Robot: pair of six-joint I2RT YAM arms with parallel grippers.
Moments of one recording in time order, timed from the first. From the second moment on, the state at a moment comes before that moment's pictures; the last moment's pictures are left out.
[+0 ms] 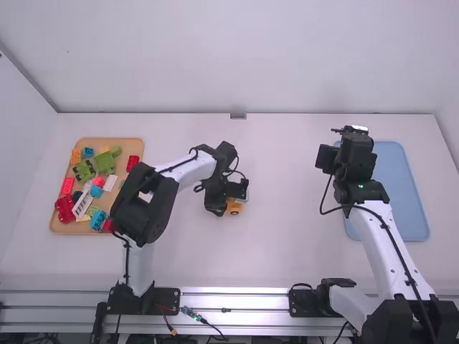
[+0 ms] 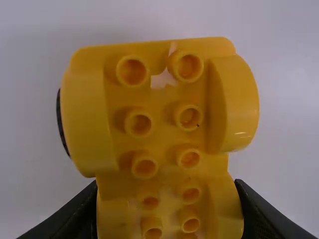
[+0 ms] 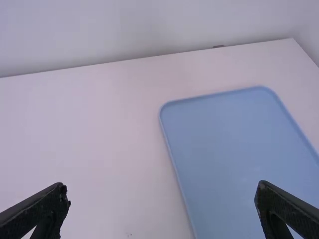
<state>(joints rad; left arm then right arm) -0.47 2.04 1.38 -0.95 0.18 1.07 0.03 1.21 0.89 -0.33 0.27 0.08</state>
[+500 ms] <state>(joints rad) -0.47 2.05 1.38 -0.91 0.18 1.06 0.03 1.21 0.89 -0.33 0.27 0.08</state>
